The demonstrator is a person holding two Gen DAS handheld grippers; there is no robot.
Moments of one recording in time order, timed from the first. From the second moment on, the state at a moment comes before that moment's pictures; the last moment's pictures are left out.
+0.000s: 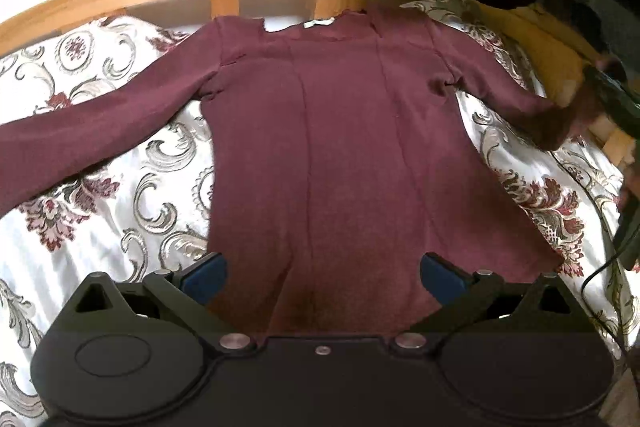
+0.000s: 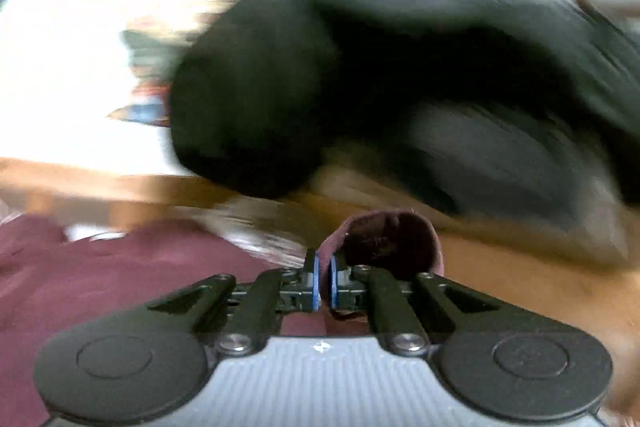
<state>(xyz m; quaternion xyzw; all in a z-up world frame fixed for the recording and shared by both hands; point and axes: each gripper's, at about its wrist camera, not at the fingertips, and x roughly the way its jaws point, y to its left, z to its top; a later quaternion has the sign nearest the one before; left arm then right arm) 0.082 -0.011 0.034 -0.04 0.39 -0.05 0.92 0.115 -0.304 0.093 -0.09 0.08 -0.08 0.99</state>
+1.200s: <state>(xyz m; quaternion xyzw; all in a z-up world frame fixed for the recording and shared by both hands) 0.115 0.032 0.028 -0.12 0.32 0.02 0.94 0.084 -0.210 0.051 -0.09 0.20 0.24 0.95</state>
